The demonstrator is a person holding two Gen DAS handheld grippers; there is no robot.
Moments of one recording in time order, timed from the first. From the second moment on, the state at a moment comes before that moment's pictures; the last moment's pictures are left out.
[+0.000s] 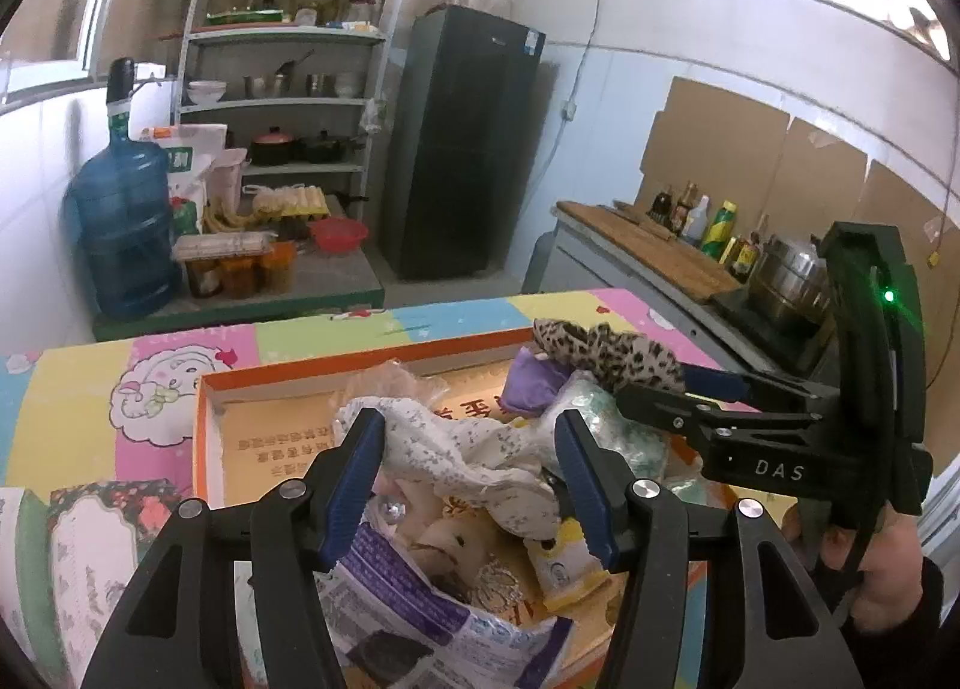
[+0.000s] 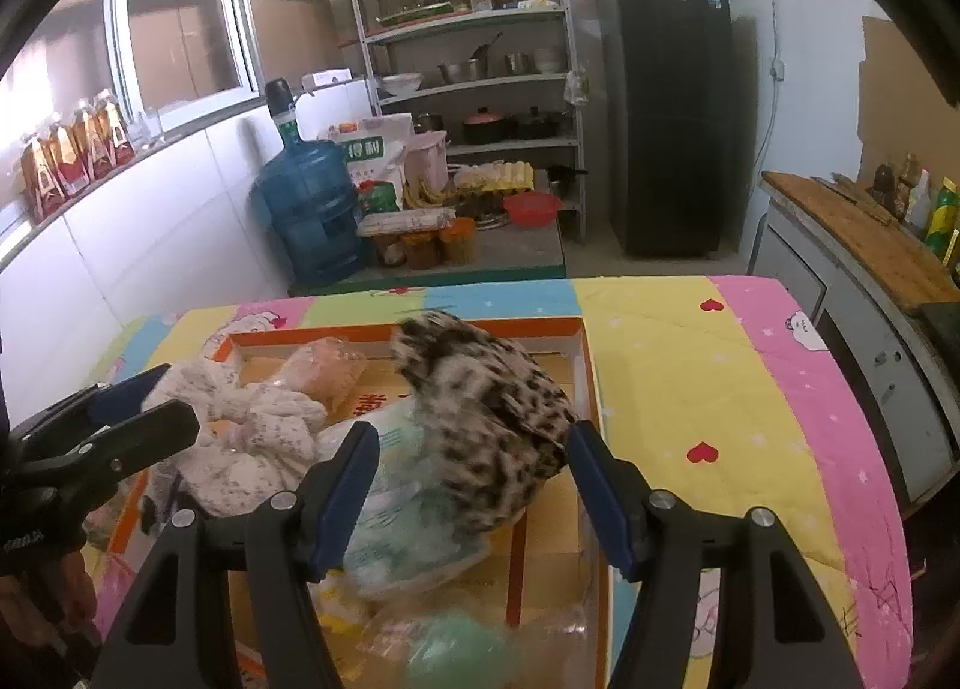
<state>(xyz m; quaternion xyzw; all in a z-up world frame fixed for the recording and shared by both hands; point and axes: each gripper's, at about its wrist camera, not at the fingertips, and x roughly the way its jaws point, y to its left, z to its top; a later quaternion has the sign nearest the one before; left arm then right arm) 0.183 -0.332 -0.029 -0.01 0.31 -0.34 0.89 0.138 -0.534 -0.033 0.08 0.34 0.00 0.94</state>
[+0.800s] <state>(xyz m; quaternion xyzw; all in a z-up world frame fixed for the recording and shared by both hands) 0.100 -0.243 0.017 -0.02 0.24 -0.28 0.93 0.053 -0.431 0.010 0.06 0.27 0.00 0.96</state>
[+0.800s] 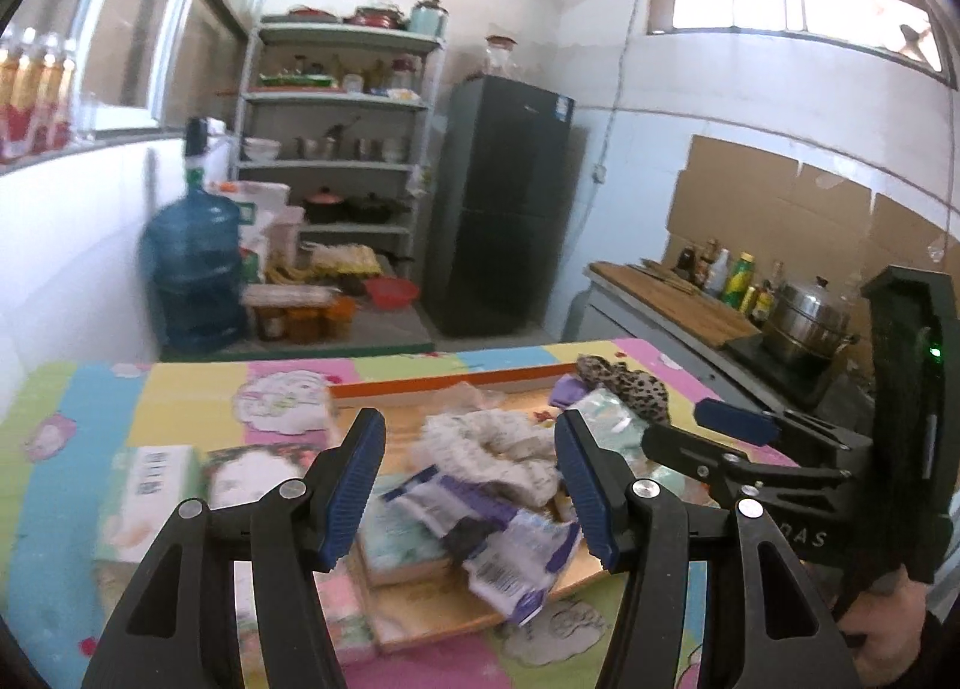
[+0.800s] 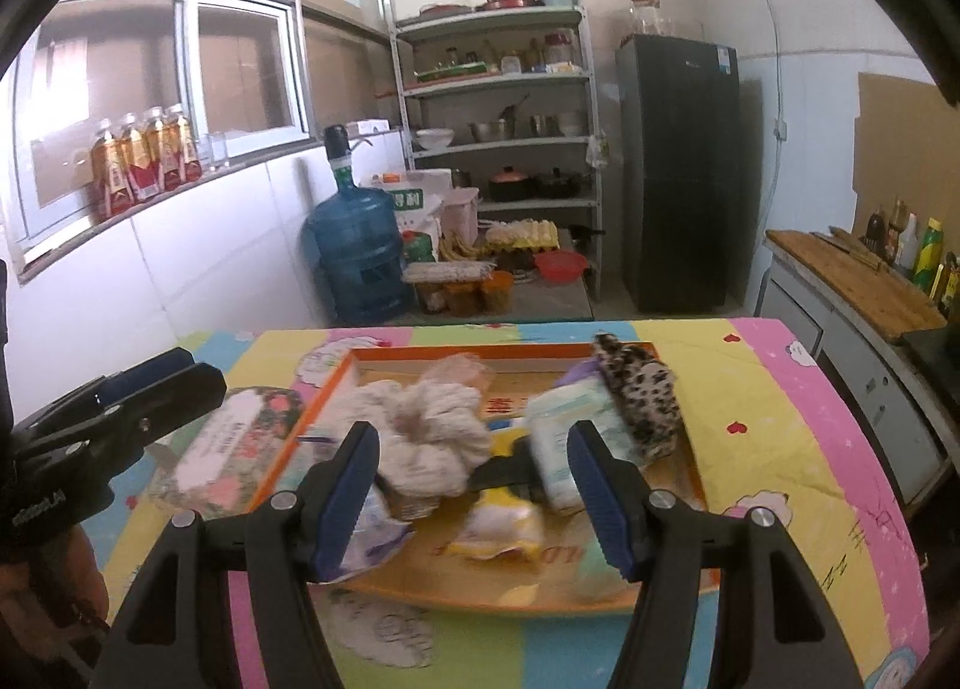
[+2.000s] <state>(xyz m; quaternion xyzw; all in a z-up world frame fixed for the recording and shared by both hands) 0.019 -0.072 0.010 -0.01 0.24 -0.09 0.97 -0.007 -0.241 0.010 0.05 0.25 -0.01 0.97</state>
